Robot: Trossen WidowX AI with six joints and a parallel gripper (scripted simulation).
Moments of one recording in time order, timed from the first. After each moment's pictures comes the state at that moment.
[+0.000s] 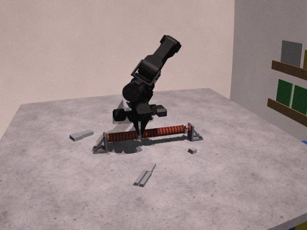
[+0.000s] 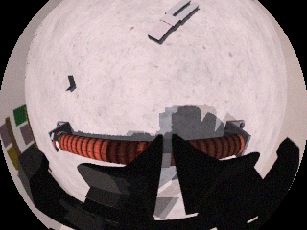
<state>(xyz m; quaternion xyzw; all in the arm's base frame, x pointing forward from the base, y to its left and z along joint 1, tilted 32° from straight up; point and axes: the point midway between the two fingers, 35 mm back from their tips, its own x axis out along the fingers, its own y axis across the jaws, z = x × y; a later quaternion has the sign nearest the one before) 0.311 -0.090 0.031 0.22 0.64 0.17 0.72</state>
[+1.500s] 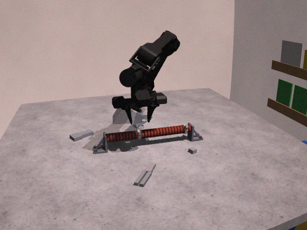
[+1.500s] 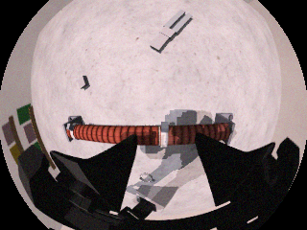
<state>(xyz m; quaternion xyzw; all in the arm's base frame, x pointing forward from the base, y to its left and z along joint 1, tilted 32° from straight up) 0.306 -0.114 0.070 0.23 0.64 0.17 0.72</state>
